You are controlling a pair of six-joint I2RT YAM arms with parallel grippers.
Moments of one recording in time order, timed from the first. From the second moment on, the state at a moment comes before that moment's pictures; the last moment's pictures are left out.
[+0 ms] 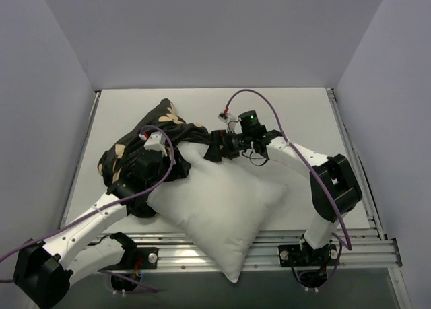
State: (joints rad) left arm -0.63 1.00 0.68 -0.22 -0.17 -0.63; right arm 0.52 1.71 1.15 -0.15 -0.71 0.39
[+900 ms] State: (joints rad) left arm -0.64 0.98 1.11 -0.51 -0.26 -0.51; right arm 0.67 1.60 1.44 -0.53 -0.54 0.12
